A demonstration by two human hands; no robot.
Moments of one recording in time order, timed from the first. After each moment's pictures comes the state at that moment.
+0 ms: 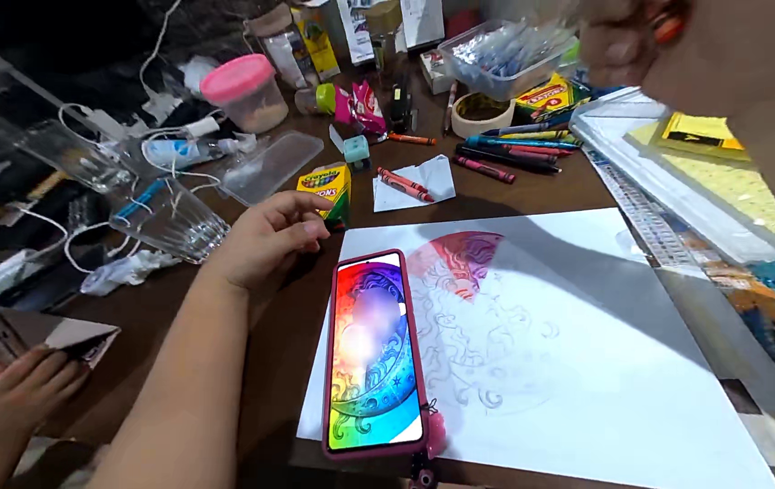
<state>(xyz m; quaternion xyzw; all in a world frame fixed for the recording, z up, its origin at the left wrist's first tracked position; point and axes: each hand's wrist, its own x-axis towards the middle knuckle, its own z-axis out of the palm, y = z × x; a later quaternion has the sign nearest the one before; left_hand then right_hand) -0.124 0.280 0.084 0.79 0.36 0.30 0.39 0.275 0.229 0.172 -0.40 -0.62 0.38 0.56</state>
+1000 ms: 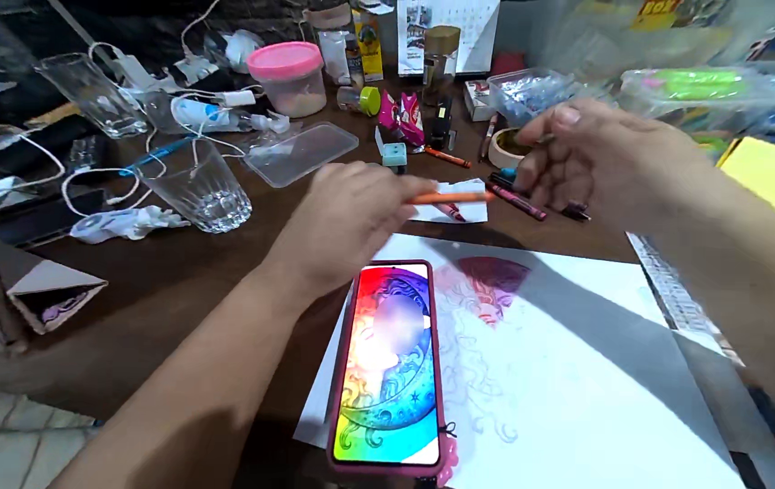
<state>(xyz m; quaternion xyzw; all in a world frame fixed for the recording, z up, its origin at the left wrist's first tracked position) -0.063 0.239 0.107 0.90 0.24 0.35 -0.06 0.228 0.227 0.142 -0.45 -0.70 0.39 0.39</state>
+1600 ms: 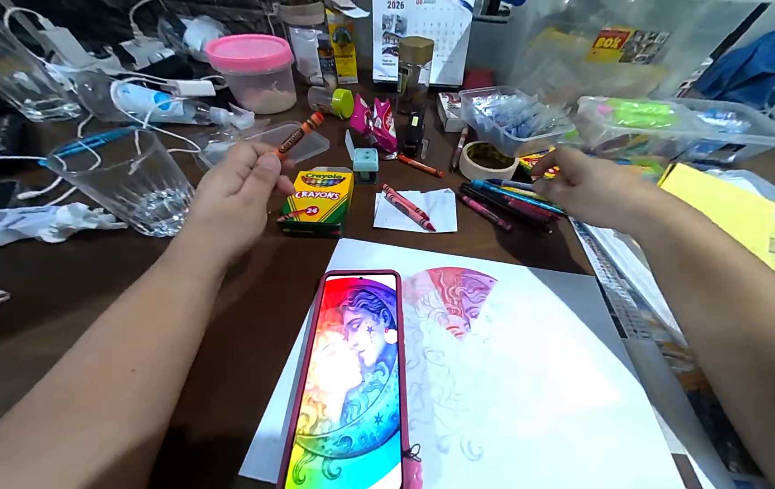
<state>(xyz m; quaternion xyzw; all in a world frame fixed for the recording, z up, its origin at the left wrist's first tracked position) -0.112 0.281 0.087 0.73 0.51 0.42 0.17 0.309 0.272 0.109 -0.65 -0.74 0.07 0.17</state>
